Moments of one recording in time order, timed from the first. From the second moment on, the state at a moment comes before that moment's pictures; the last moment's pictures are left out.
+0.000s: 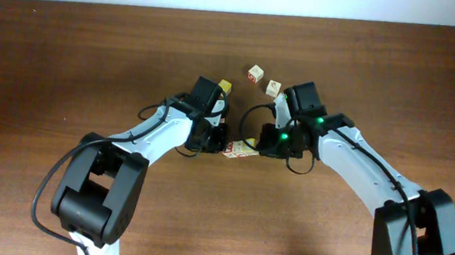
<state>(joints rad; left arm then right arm) -0.44 1.96 1.22 -0.55 0.32 -0.34 0.35 1.74 1.13 -0.60 -0.43 0.36</state>
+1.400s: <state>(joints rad) -0.29 1.12 1.31 -0.75 -0.10 -0.21 0.42 1.27 1.58 -1.16 -0.04 0.27</state>
